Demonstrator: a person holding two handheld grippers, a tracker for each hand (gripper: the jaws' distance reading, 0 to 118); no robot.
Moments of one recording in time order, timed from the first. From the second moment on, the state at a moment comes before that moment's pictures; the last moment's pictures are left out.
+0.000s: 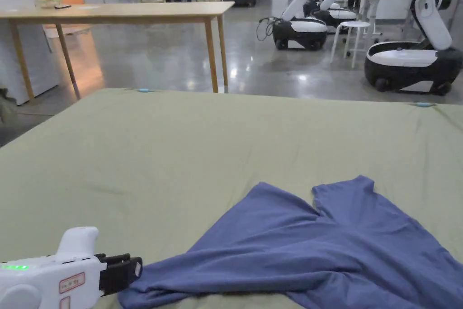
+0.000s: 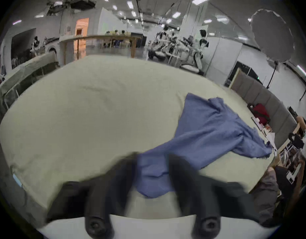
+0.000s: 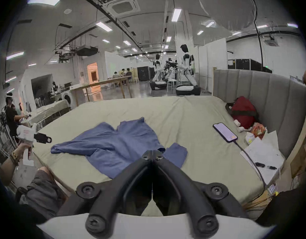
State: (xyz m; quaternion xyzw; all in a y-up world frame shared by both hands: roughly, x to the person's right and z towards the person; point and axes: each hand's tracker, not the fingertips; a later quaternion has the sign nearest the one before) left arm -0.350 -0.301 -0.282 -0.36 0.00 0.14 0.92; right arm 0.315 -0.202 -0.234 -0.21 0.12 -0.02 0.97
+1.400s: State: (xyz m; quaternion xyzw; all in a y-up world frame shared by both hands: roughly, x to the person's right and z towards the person) left arm -0.306 -0.298 -0.258 -0.27 -0.09 0.10 0.95; right arm 0.232 -0.267 -0.613 -0.42 0.23 0.12 0.87
